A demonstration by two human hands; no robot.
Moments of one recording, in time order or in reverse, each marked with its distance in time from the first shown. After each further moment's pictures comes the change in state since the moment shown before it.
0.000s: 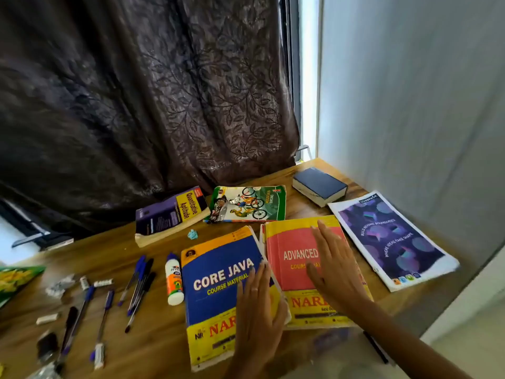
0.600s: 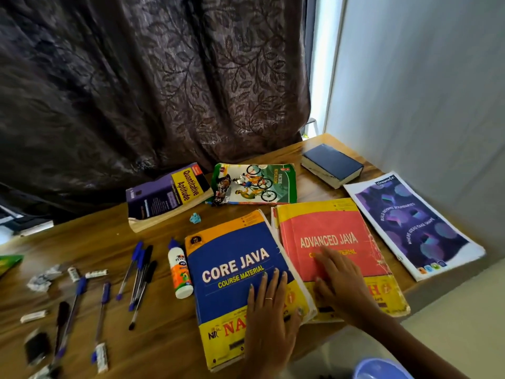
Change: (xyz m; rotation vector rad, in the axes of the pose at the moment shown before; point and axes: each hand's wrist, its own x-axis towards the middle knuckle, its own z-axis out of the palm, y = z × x) left_hand -0.005 -0.052 0.015 0.127 -0.210 0.081; right_hand -0.011 0.004 0.069 -0.119 -0.263 0.075
